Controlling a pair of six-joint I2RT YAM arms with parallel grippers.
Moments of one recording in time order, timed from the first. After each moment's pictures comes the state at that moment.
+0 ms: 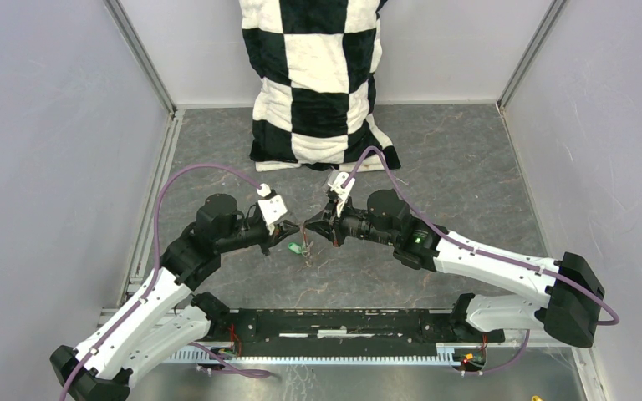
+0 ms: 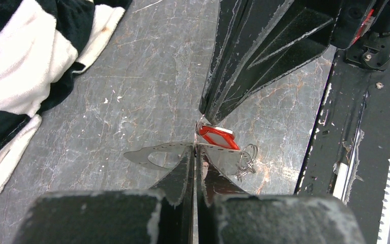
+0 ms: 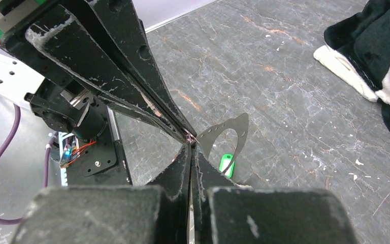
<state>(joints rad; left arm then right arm) -0.62 0.70 0.70 -0.36 0.47 0.26 1.02 1.21 0.84 0.21 -0.18 0.13</state>
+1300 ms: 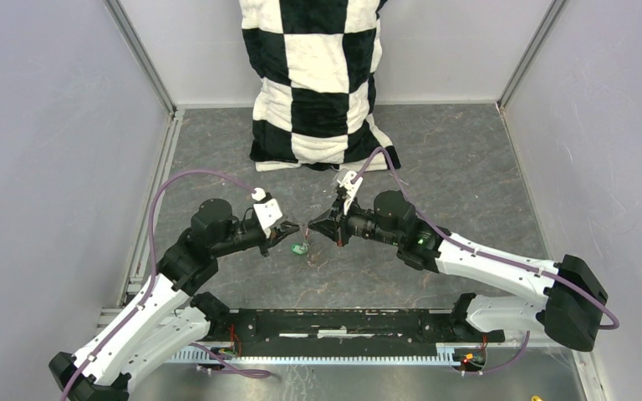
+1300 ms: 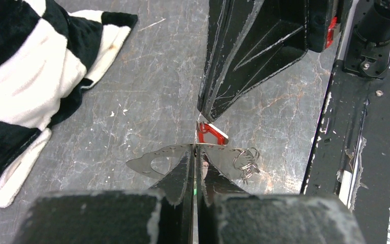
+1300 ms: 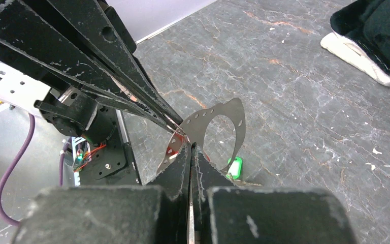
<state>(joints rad) -0.62 0.66 0.67 -0.31 0.48 0.26 0.98 1.19 0.77 0.27 -0.21 0.22</state>
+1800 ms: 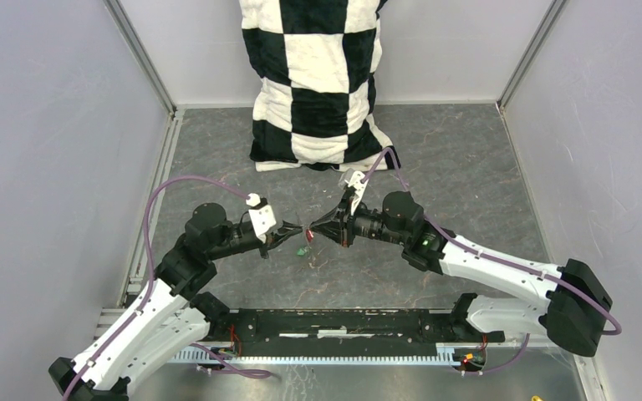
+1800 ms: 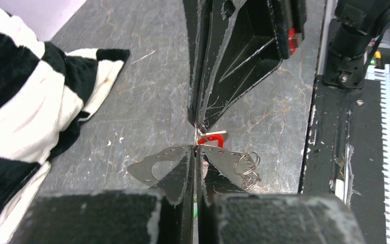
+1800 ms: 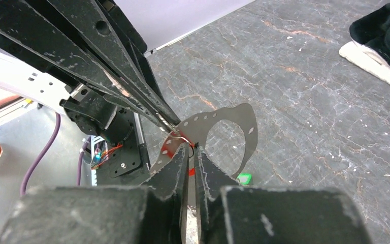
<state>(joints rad) -0.62 0.61 0.63 -0.22 0.55 0.26 0.94 1.17 0.72 0.35 -0.32 0.27</state>
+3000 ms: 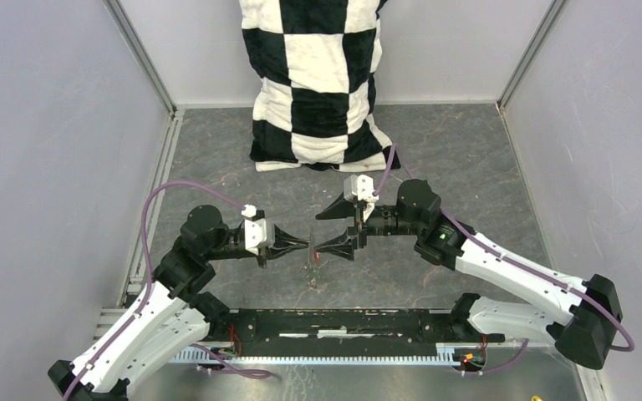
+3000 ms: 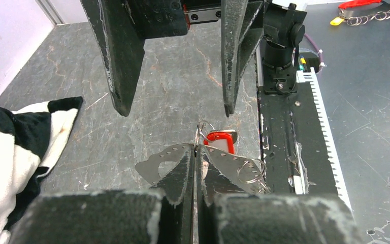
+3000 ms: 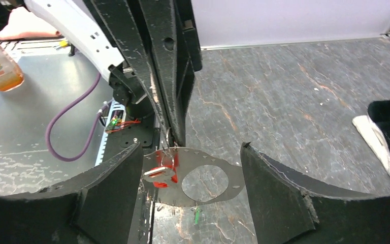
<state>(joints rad) -0.62 0.59 0.63 -0.16 0.82 0.26 0.89 1.07 0.83 0.17 -0.63 0.00</state>
